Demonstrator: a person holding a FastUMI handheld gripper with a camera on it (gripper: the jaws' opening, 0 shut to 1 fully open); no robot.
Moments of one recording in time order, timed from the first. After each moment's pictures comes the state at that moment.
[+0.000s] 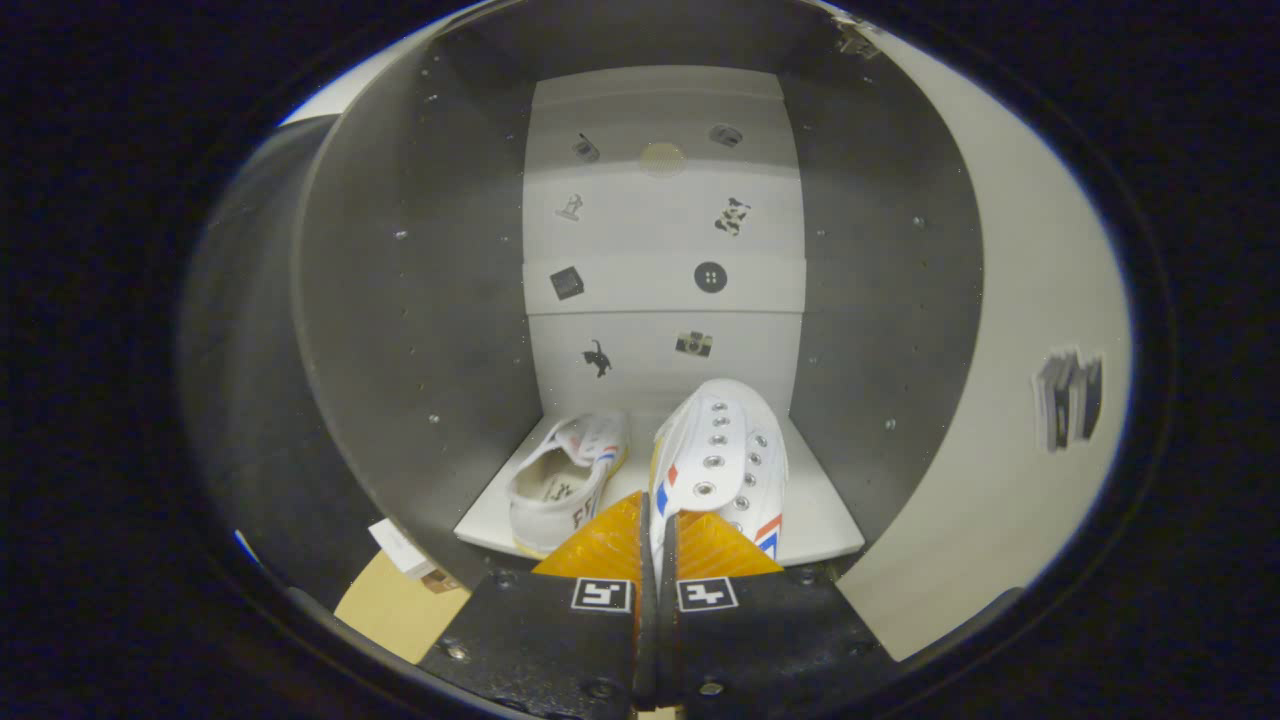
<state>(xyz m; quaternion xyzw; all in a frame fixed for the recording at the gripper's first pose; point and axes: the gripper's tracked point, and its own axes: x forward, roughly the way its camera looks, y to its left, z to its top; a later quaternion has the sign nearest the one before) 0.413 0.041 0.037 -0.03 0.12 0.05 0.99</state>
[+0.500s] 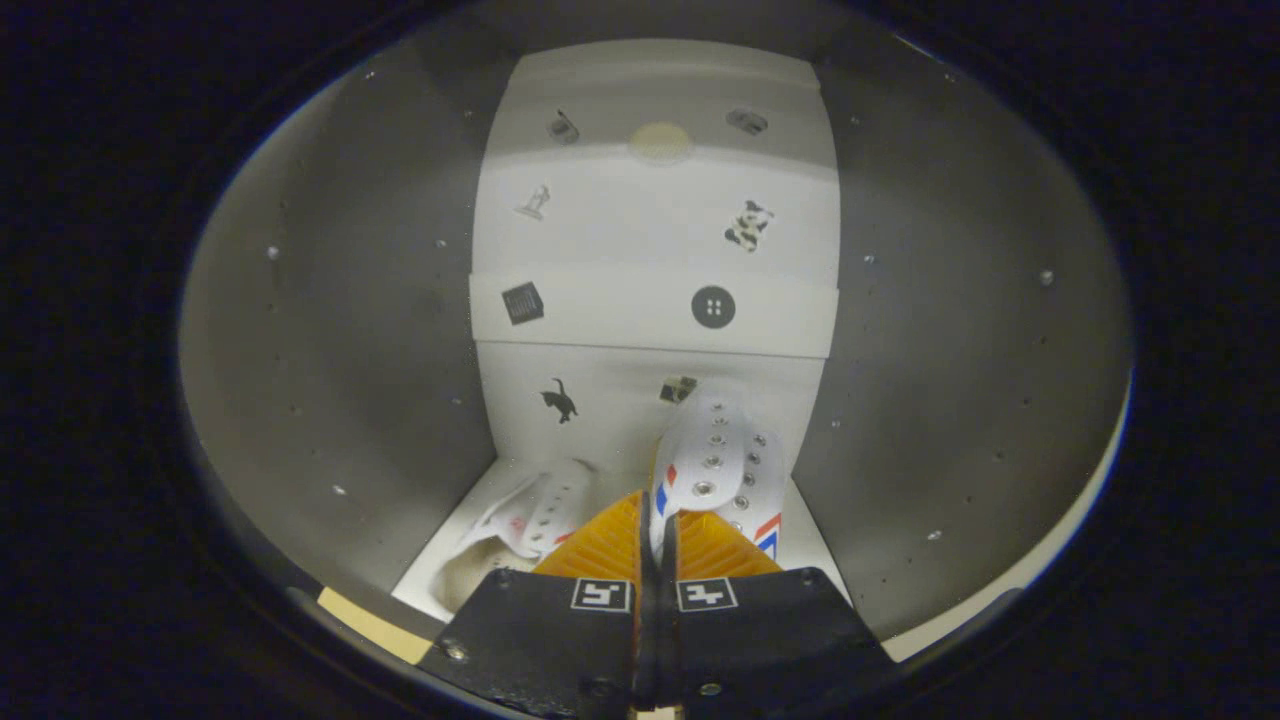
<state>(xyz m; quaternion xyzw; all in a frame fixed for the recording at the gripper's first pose) 0.515 0.035 0.029 -0.05 0.14 0.04 0.99</state>
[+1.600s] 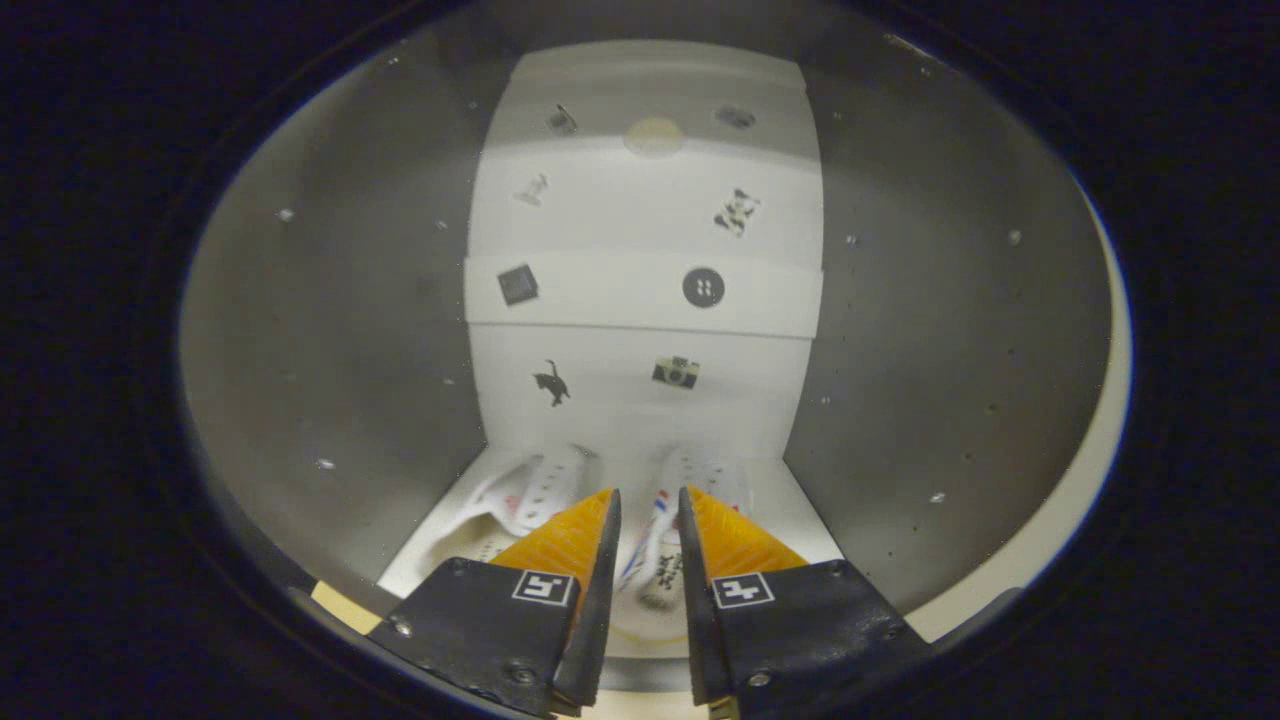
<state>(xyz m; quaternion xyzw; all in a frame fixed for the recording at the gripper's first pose) 0.459 0.050 0.042 -0.05 0.10 0.04 0.99</state>
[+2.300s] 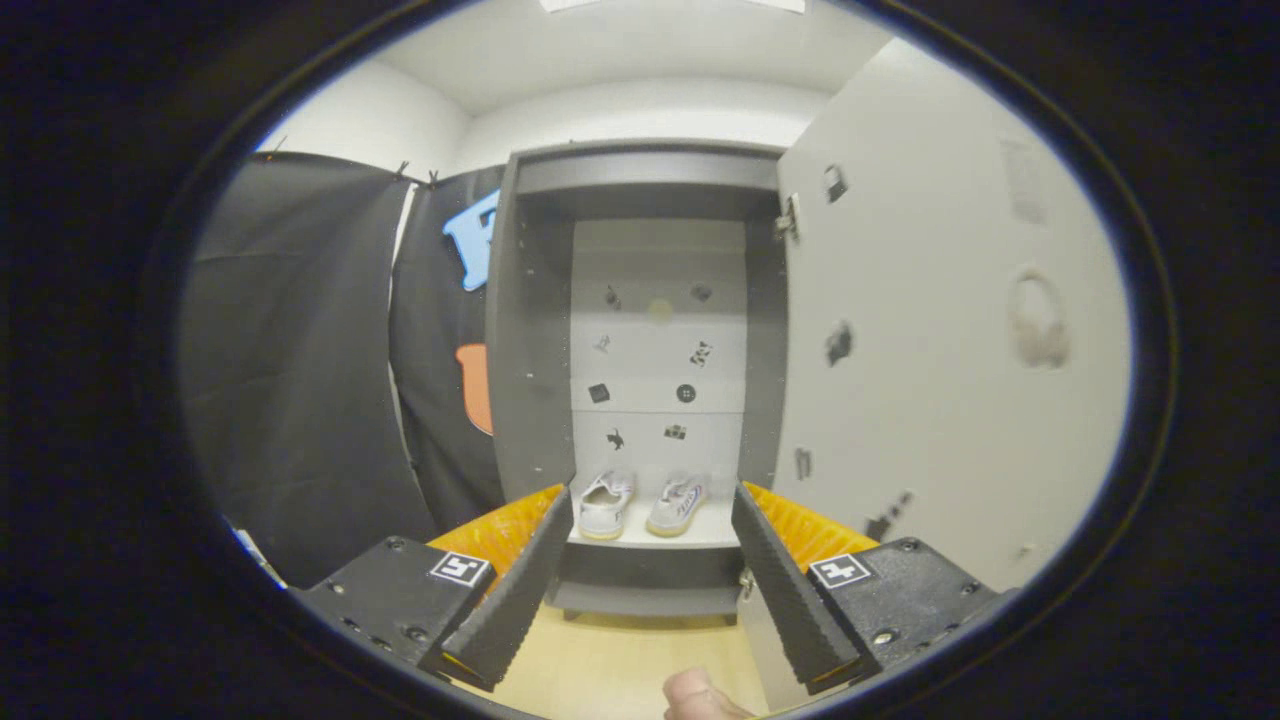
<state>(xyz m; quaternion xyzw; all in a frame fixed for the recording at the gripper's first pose) 0.108 0.013 0.133 -0.01 0.01 0.04 1.00</state>
